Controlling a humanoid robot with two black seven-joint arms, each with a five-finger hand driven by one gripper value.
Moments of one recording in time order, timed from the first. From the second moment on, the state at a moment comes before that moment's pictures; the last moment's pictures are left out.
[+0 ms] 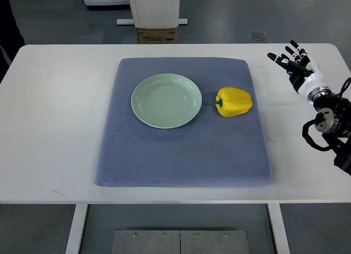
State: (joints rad) left arm -0.02 0.00 -0.17 -0.22 0.04 0.15 0.02; right arm 0.92 -0.24 0.47 0.45 -0.05 0.10 0.33
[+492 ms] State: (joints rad) left arm -0.02 0.00 -0.17 -0.22 0.04 0.15 0.02; right arm 1.01 -0.52 0.15 0.78 -0.25 0.13 0.39
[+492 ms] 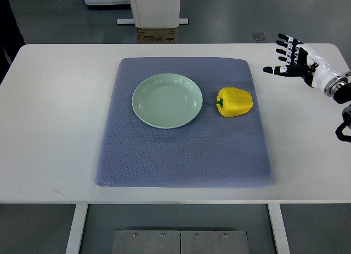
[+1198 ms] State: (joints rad) left arm -0.02 0.00 -0.17 -0.22 0.04 0.15 0.02; right arm 1.12 -0.60 -0.11 0.99 -0.56 0.07 0.41
